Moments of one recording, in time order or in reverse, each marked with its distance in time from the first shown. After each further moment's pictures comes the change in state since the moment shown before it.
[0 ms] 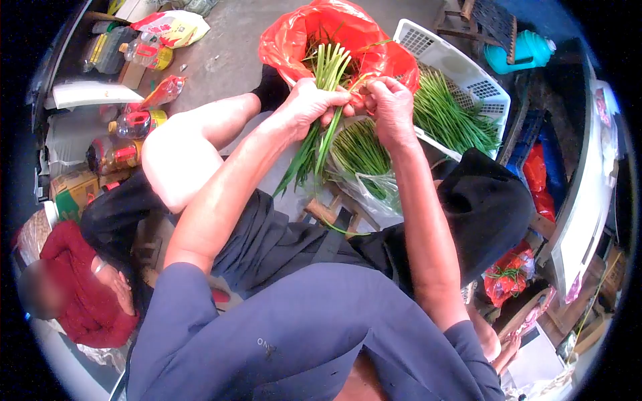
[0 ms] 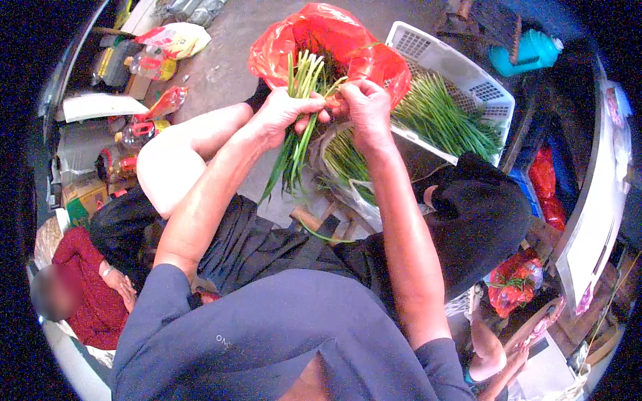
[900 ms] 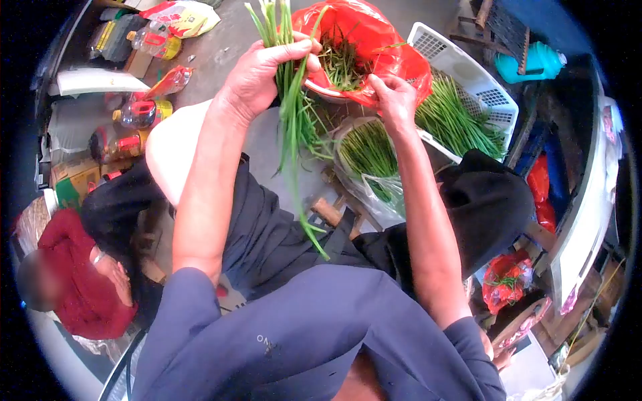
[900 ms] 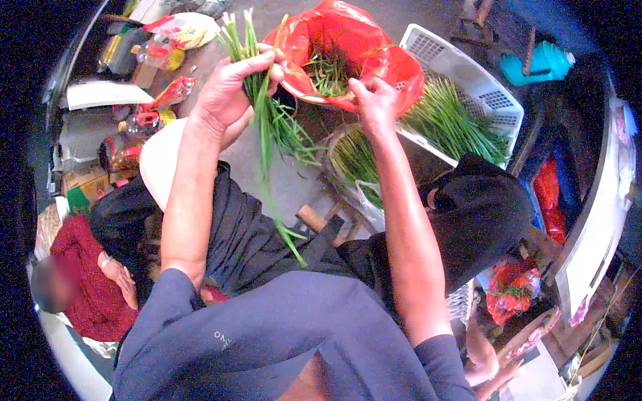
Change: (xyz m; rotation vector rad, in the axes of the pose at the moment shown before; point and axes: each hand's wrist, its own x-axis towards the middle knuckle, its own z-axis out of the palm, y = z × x) left_hand -0.032 0.062 -0.051 -0.214 0.009 0.243; right_hand 0.051 0.048 -0.009 -0.354 0.071 -0.193
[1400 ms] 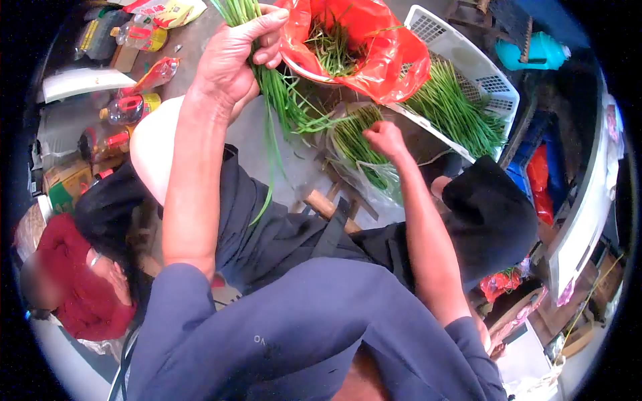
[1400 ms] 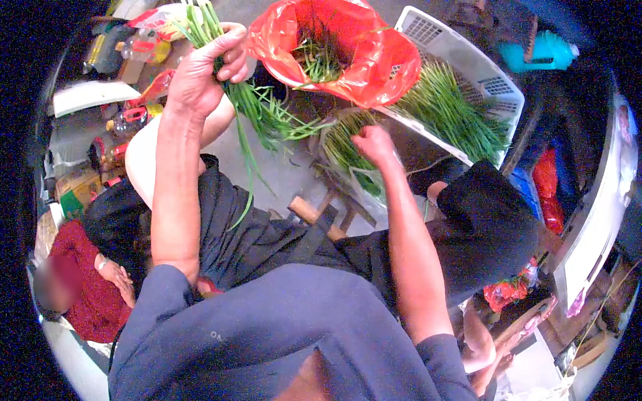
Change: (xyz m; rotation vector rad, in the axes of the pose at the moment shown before) left_hand 0.007 0.004 -0.013 -0.031 0.010 0.109; right_hand -0.049 0.109 -0.055 -0.774 -0.473 0.246
